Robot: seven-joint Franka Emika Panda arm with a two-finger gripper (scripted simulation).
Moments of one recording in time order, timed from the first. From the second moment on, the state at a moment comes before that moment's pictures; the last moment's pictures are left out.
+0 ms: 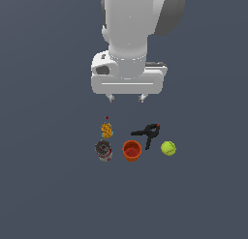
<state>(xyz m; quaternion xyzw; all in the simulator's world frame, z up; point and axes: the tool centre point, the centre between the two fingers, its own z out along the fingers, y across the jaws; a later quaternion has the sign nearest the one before) 0.003 0.009 0.313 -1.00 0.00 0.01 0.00</state>
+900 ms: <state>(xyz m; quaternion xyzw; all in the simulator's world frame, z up) 0.002 0.021 0.305 -1.00 -0.03 0.01 -0.02</state>
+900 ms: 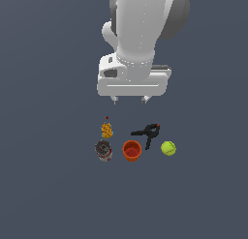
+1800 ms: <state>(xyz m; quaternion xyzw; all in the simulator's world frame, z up) -0.011 -0.028 0.200 -1.00 -0.07 0.01 0.00</state>
